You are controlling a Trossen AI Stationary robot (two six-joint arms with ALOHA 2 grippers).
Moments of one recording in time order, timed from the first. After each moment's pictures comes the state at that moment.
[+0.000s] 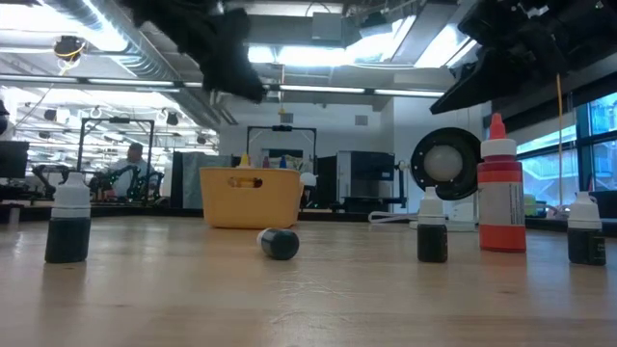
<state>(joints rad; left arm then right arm) 0.34 1.20 0.89 -0.25 -0.09 -0.09 0.07 0.90 0.52 -0.16 0.21 -0.08</state>
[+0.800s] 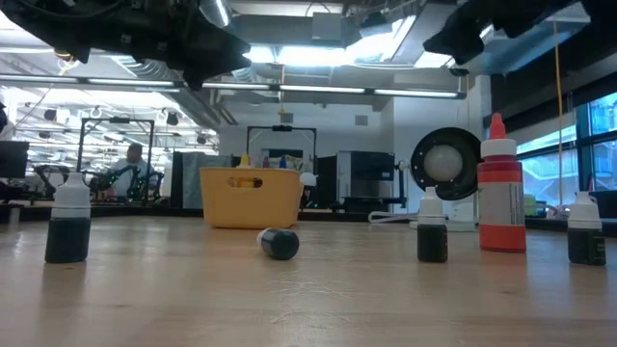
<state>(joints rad) 0.05 0.99 0.39 0.52 -0.11 -0.09 0.21 0.96 0.67 -0.15 0.02 0.02</state>
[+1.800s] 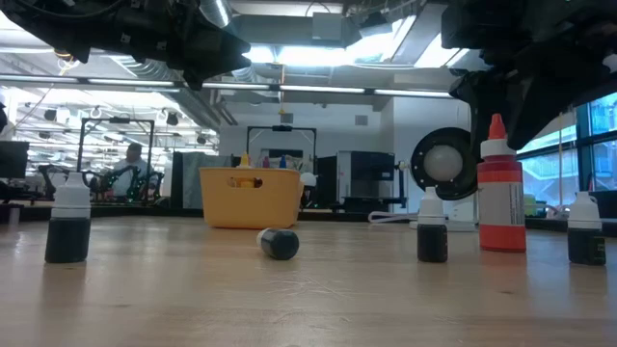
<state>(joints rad) 0.05 0.99 0.39 0.52 -0.11 -0.09 0.36 1.45 0.96 -0.70 0.14 0.28</state>
